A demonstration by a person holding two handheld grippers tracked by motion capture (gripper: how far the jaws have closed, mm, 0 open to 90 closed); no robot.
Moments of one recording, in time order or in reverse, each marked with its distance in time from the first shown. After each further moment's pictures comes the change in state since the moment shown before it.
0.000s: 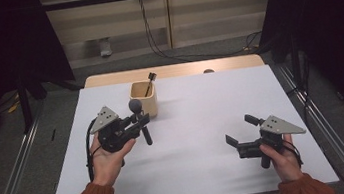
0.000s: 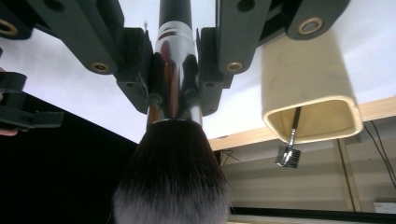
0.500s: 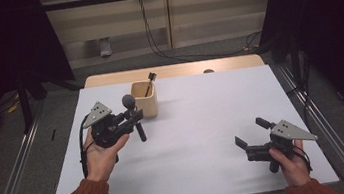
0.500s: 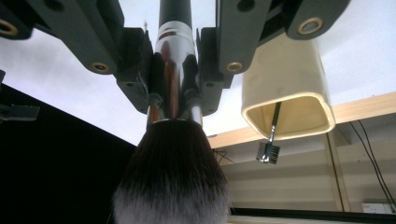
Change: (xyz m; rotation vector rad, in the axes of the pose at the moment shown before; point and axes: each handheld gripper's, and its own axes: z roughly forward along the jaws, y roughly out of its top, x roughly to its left) left arm 0.015 0.011 -0.005 0.011 0.023 -0.003; right arm -0.006 -0.009 -0.021 -0.005 -0.077 0.010
